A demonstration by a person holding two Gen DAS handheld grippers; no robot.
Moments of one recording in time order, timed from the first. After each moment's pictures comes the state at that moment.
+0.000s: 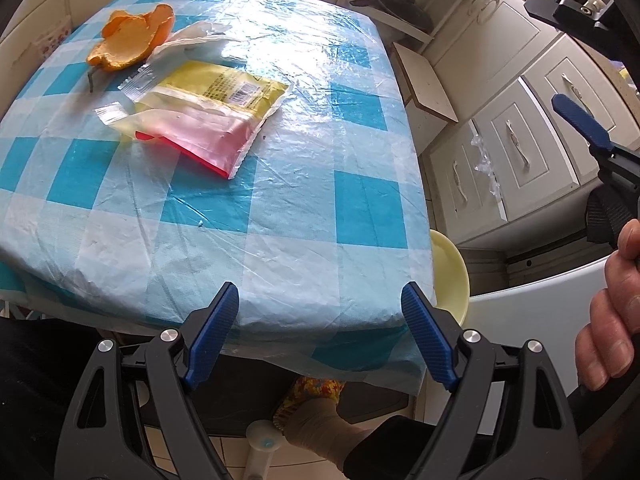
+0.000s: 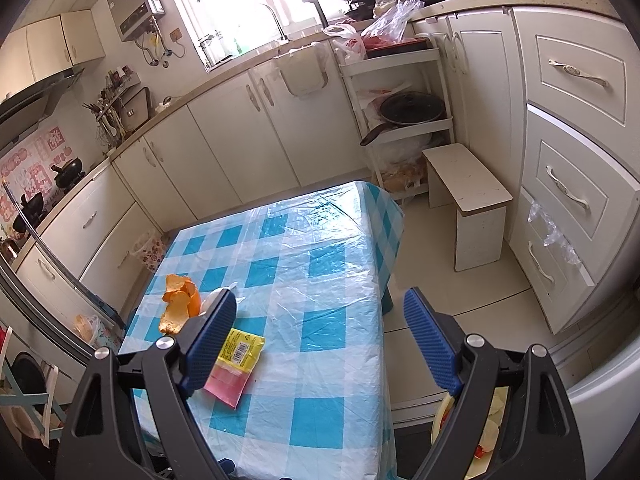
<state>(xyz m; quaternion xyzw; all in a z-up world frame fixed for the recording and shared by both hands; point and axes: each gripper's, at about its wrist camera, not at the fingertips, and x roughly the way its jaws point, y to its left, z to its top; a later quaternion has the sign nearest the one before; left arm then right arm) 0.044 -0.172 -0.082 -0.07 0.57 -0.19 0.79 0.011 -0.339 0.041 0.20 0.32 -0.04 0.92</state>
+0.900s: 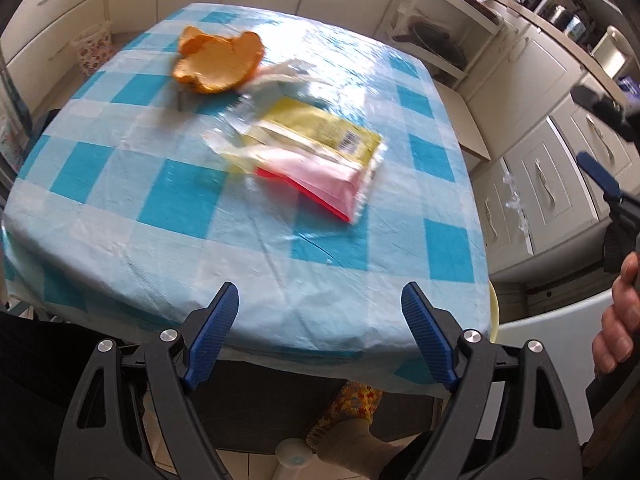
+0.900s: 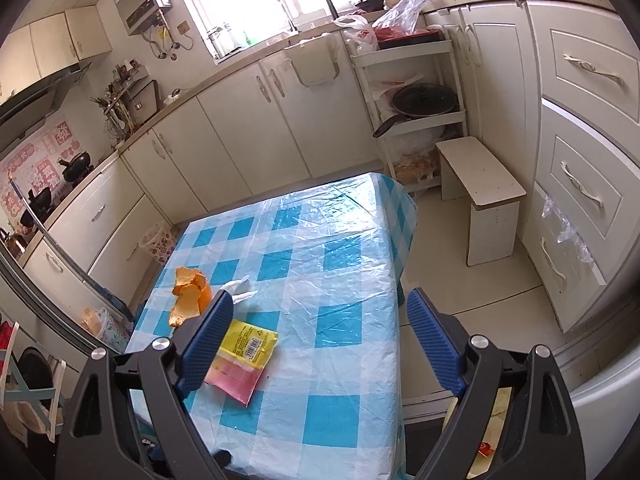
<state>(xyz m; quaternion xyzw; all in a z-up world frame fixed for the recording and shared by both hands) 0.060 -0.091 -0.071 -0.09 0.53 -0.13 0.83 0.021 -0.327 0.038 0.19 0.33 -0.01 0.92</state>
